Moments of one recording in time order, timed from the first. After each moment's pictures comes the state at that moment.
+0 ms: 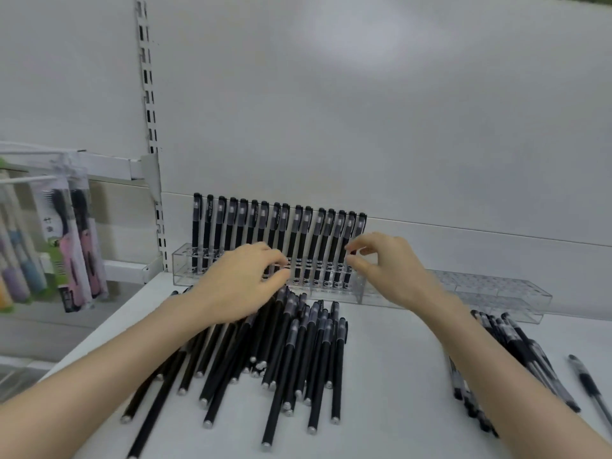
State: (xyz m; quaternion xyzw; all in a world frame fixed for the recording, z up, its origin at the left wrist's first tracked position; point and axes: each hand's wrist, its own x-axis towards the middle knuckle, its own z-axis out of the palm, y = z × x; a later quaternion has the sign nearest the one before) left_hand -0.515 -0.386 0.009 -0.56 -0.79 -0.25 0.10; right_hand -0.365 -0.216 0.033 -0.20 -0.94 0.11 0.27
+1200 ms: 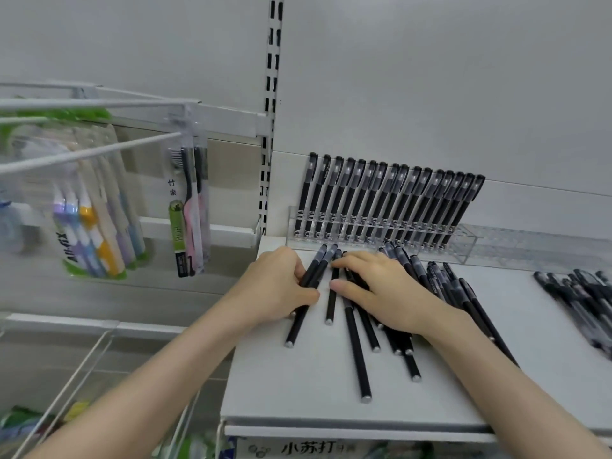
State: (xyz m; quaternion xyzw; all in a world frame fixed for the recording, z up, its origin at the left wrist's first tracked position) left_hand -0.601 -0.502 -0.028 -0.46 -0.82 -0.31 -0.13; right_hand -0.473 -0.370 -0.028 -0.20 -0.98 0.06 0.06
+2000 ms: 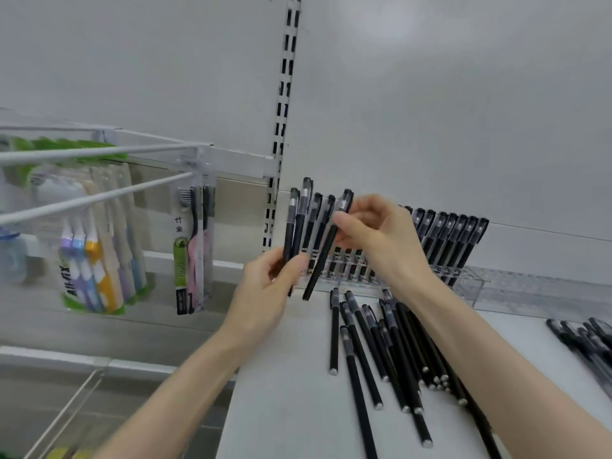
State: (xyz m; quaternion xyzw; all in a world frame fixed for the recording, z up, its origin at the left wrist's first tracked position) left_hand -0.613 -0.492 -0.029 -0.41 -0.57 -0.70 -0.13; right_hand -0.515 -0.381 0.043 -0.15 -0.78 0.47 0.39
